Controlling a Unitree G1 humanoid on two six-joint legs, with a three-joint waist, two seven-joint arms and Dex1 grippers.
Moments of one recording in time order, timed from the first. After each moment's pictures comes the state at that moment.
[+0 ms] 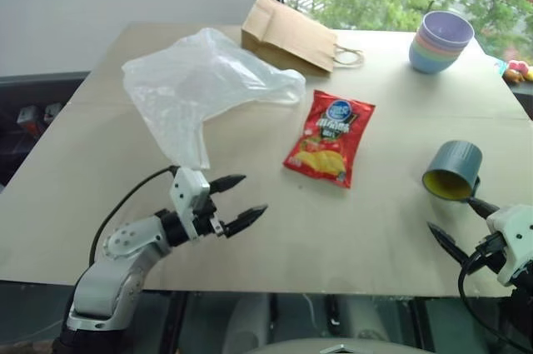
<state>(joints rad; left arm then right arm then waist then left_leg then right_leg) 0.10 0.60 0.11 -0.38 -0.53 0.32 -0.87 0.54 -0.55 -0.46 -0.62 0.33 0.30 0.65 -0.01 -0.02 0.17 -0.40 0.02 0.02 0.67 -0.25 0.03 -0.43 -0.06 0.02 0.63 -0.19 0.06</state>
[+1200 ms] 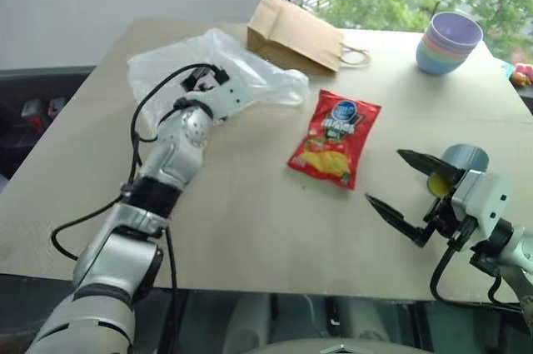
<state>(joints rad) -0.84 0.61 -0.35 0.44 0.45 0.26 -0.17 0.22 -0.60 -0.23 -0.82 0.47 0.30 0.68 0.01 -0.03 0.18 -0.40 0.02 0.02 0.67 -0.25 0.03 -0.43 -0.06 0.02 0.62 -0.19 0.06</state>
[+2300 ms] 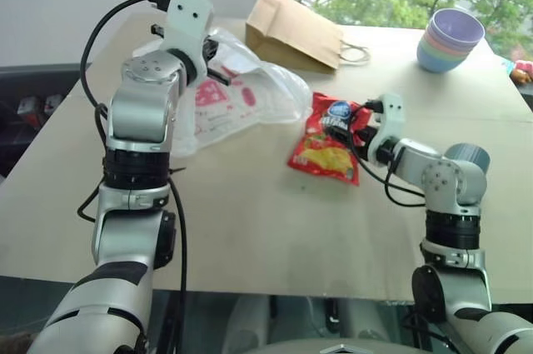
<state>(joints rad) -0.98 0.52 0.03 0.10 0.01 0.81 -0.39 -0.64 -0.16 -0.19 -0.04 0.51 1.13 0.15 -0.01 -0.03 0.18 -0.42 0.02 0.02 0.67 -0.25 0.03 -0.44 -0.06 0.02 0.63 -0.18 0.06</state>
